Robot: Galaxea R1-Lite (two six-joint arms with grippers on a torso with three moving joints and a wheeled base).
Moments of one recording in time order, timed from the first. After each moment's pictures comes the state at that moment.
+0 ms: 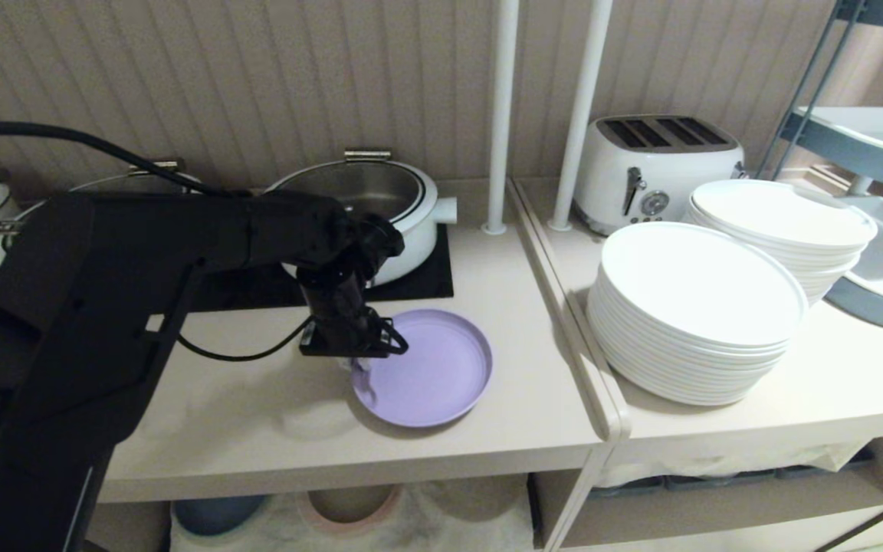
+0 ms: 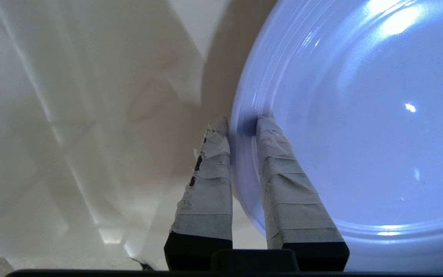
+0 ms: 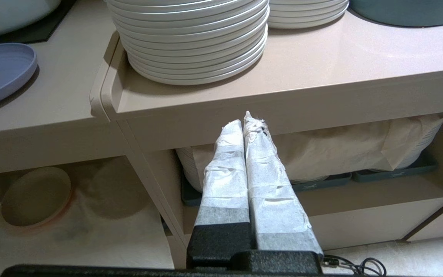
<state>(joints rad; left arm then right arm) -0.45 2.30 -1.97 0.97 0.16 -0.40 0.00 0.00 0.00 -0.01 -0.05 0.08</state>
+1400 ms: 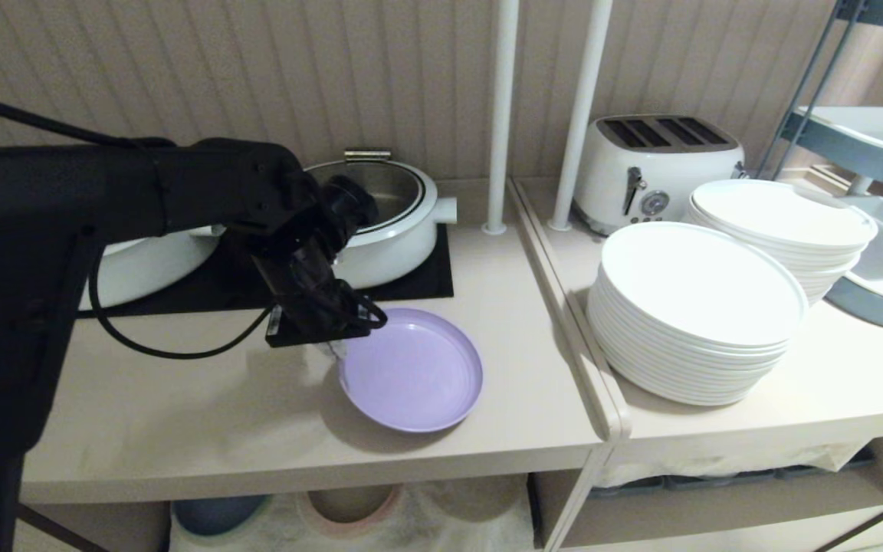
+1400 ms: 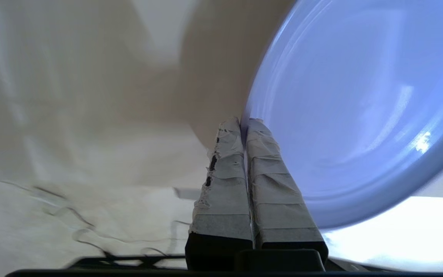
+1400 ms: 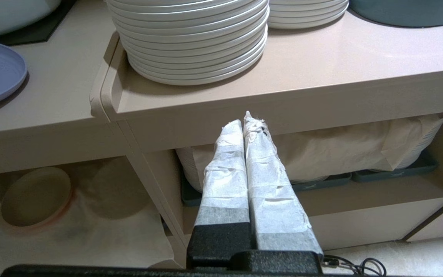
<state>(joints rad) -0.43 2.15 -1.95 1.07 0.10 -0.54 0.00 0.00 0.00 -0.01 -0.05 0.08</state>
